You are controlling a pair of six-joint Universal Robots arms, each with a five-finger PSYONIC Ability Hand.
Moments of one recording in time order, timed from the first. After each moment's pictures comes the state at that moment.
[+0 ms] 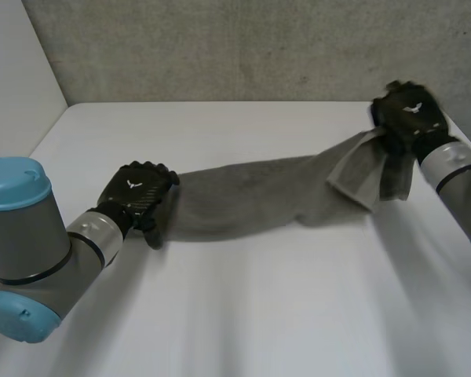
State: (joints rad) left arm 4.34 -1.93 -1.71 3.36 -1.41 3.39; right arm 1.69 -1.07 1.41 -0.40 1.23 2.81; left_hand 0.27 0.26 0.22 0.23 0.06; right_hand 1.31 1.28 0.22 0.25 1.16
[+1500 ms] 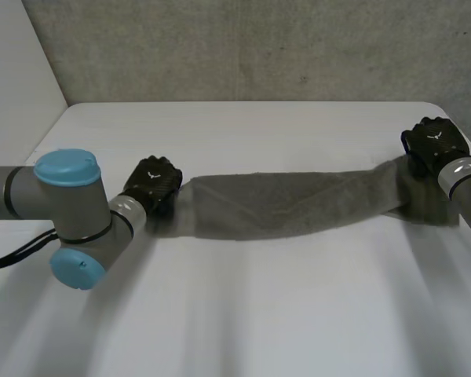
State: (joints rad) left arm 4.34 -2.32 -1.32 3.36 -1.41 3.48; right arm 1.60 -0.83 1.19 -0.20 1.32 2.60; left_hand 1.03 0.74 0.22 0.23 0.84; right_hand 0.89 0.91 0.22 0.25 0.73
